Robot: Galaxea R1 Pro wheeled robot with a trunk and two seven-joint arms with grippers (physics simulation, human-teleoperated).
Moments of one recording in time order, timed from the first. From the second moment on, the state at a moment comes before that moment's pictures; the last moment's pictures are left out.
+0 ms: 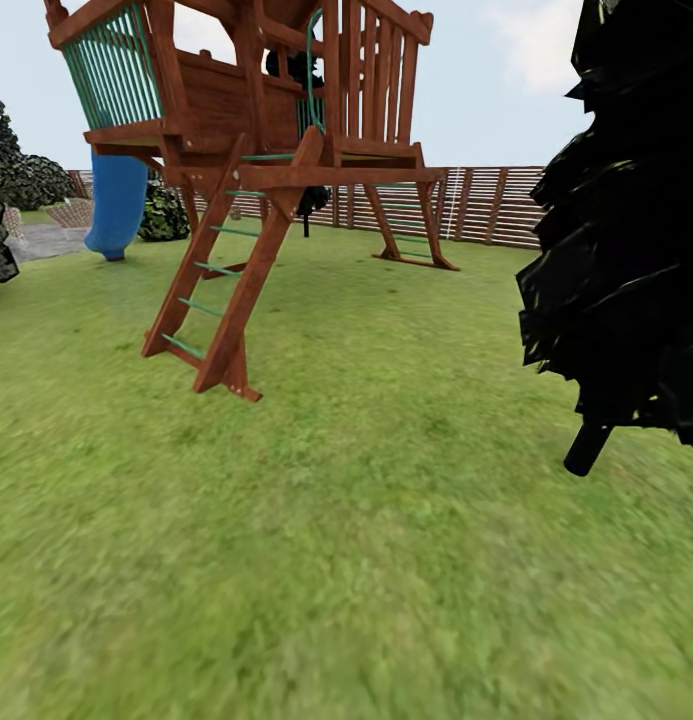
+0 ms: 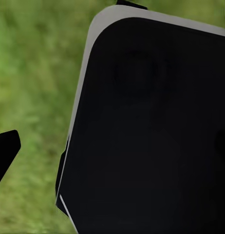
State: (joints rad) left arm -0.01 0.02 0.15 -0.16 0.12 -0.01 0.00; right arm -0.04 0.00 0.04 -0.14 0.01 -0.15 -0.01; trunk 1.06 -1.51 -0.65
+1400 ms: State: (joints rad) left arm -0.01 0.02 0.15 -0.16 0.12 -0.01 0.00; right arm -0.04 0.00 0.04 -0.13 0.01 -0.15 0.00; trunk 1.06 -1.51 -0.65
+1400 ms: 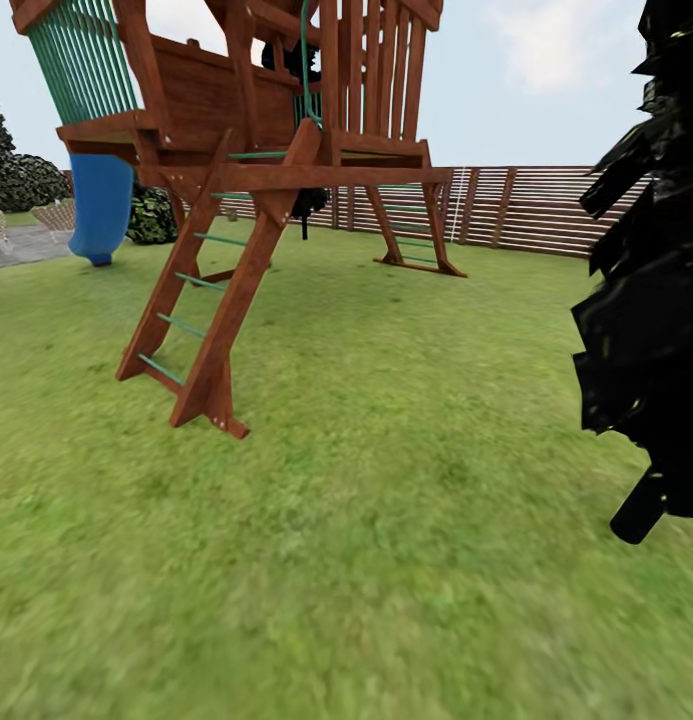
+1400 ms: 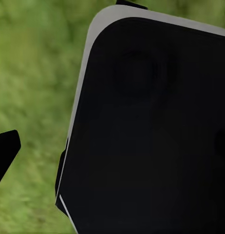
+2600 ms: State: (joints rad) left arm -0.01 0.02 0.15 -0.16 0.12 -0.01 0.00; right arm -0.04 0.00 0.04 -0.13 0.01 -0.15 0.00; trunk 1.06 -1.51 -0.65
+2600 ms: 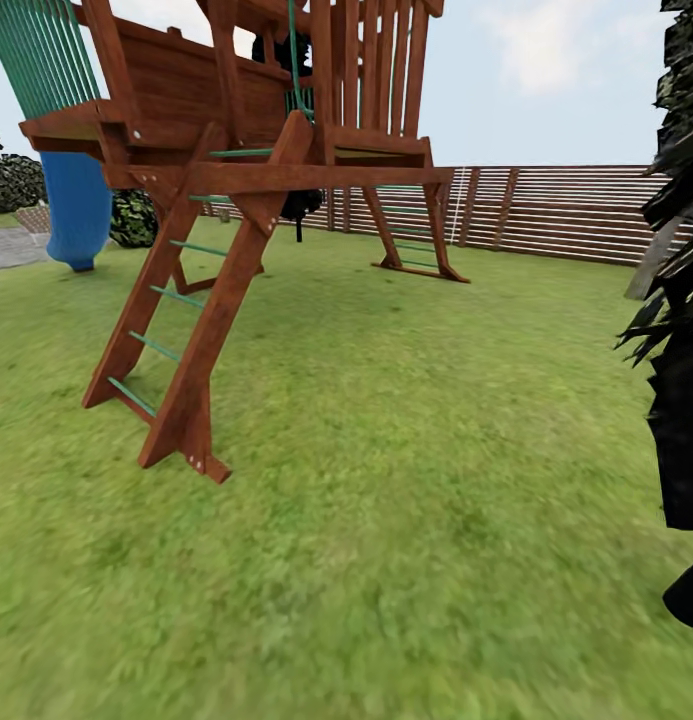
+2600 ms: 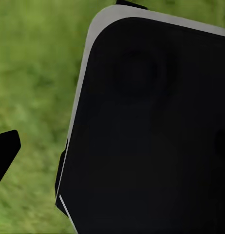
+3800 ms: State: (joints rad) left arm -0.01 0.02 0.15 -0.16 0.12 -0.01 0.00; right arm -0.04 0.00 0.04 -0.13 0.01 -0.15 0.00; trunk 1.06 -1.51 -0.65
